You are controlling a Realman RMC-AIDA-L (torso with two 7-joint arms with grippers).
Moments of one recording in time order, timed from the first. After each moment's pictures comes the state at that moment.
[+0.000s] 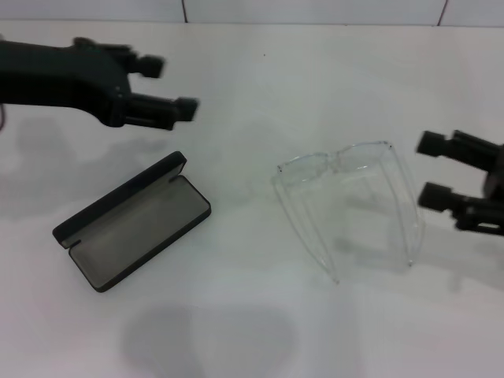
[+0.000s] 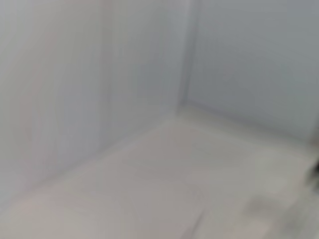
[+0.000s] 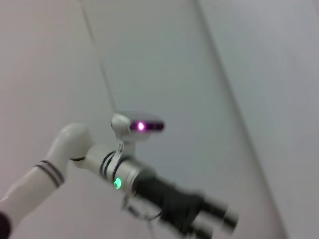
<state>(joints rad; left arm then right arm) -0.41 -2.09 0.92 1.61 2.07 1.73 -2.15 0.35 1.98 -1.07 -0.58 -1.34 -1.83 1.29</state>
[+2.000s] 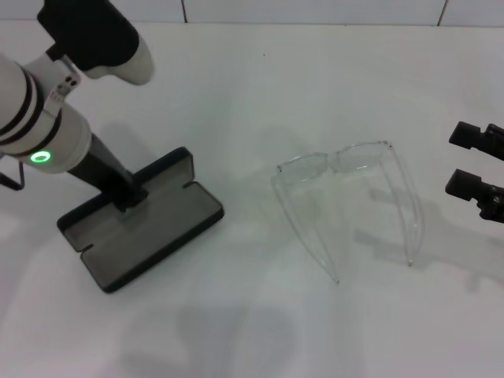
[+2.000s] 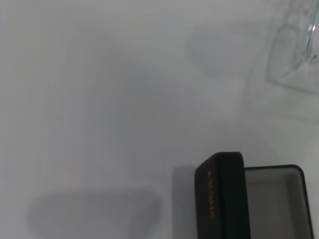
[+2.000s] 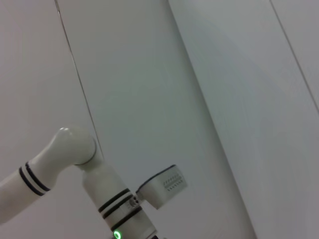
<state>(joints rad) -0.48 -2.09 1.49 1.58 2.75 1.61 -2.53 0.31 1.97 -1.00 -0.57 -1.34 -1.83 1.26</state>
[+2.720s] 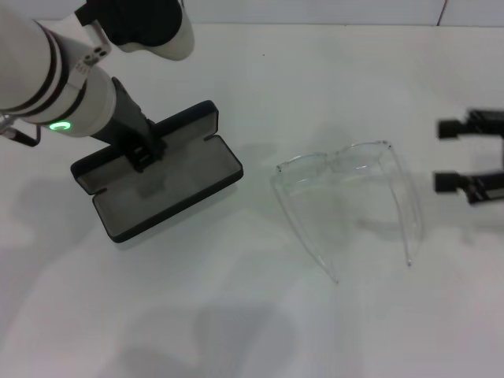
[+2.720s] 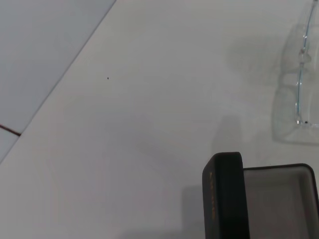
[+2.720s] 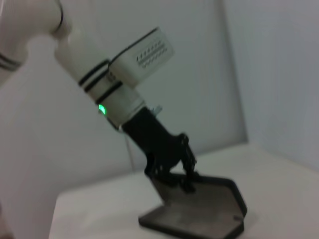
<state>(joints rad) -0.49 -2.09 1.60 1.77 2.83 1.59 -2.52 0.44 1.89 -0.99 -0.90 -1.67 -1.75 1.51</state>
